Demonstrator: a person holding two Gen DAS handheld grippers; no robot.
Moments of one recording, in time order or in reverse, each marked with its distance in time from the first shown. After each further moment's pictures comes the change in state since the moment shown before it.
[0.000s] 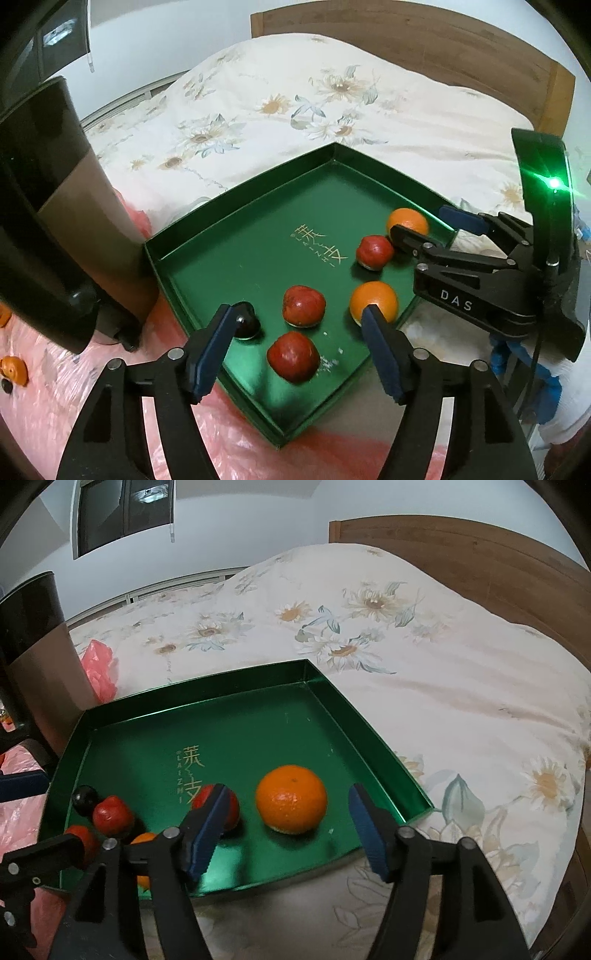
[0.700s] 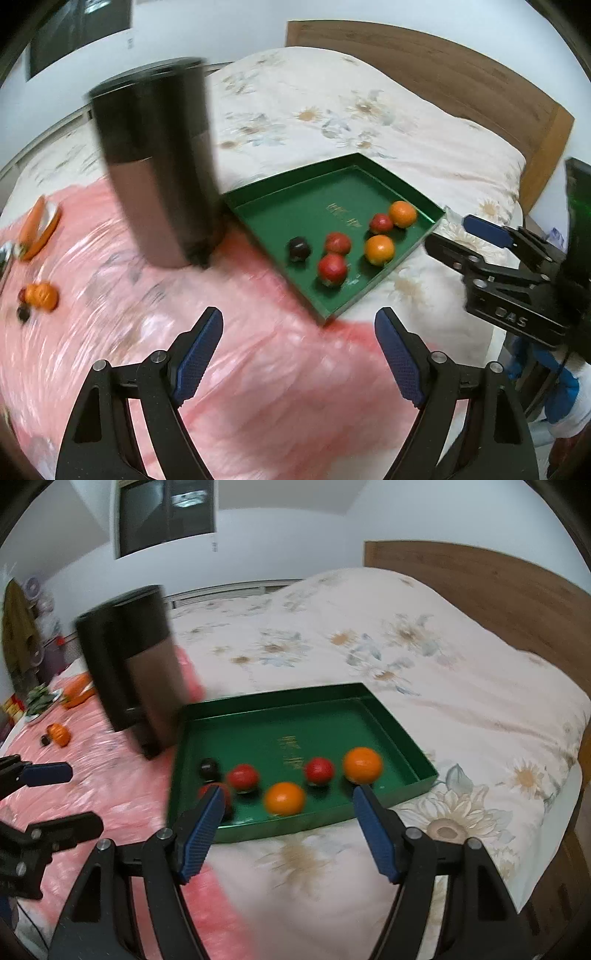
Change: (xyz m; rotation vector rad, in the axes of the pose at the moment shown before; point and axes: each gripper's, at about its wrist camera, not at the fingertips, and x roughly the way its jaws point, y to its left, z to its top) left arm -0.106 0.057 -0.064 -0.149 -0.018 -0.010; right arm -0.125 0.064 -0.017 -0.077 -0.039 0.114
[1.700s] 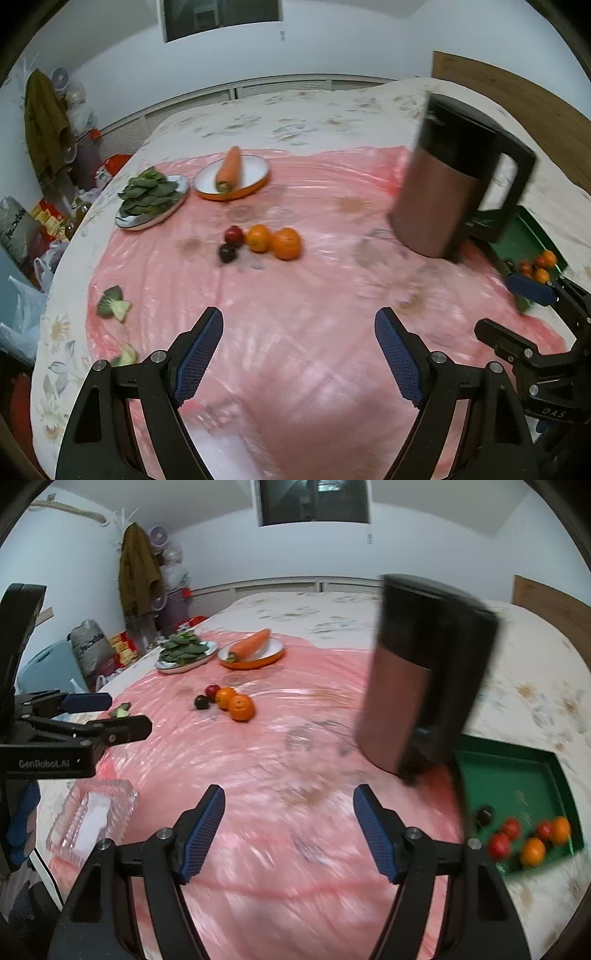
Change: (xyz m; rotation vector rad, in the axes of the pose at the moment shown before) left arm -0.108 0.236 -0.075 -0.264 -0.055 0.401; right arm 0.009 0.269 0.010 -0.285 0.044 0.412
